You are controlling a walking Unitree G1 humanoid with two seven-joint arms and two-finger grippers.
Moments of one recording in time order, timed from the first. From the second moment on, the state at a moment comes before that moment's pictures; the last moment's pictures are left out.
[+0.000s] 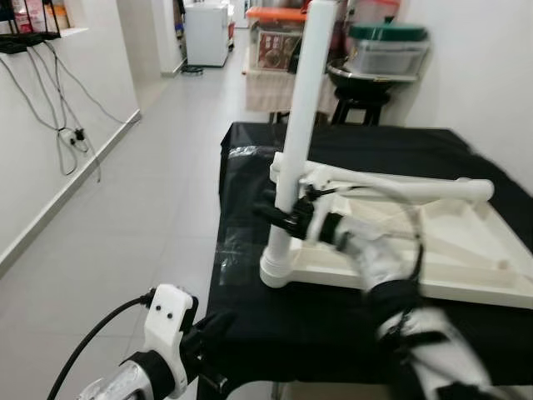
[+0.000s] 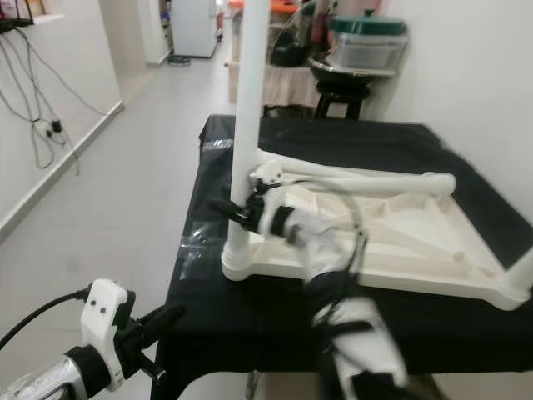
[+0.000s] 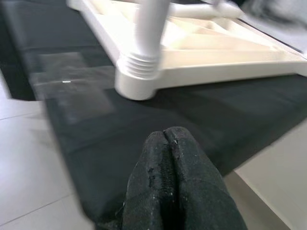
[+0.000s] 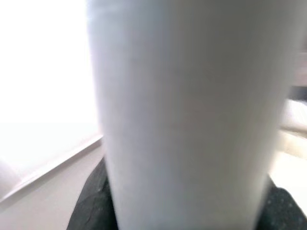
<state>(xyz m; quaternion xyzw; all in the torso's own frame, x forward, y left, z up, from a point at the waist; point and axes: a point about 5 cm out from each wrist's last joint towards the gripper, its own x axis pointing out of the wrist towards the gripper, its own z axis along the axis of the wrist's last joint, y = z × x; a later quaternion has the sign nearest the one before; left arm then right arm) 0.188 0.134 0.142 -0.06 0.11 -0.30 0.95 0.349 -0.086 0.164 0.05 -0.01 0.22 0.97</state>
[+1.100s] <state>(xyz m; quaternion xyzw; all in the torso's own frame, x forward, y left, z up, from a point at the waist) 0.191 0.129 0.154 -0.06 0.09 -0.32 0.94 0.344 -0.084 0.205 -0.08 0.02 0.54 0.84</state>
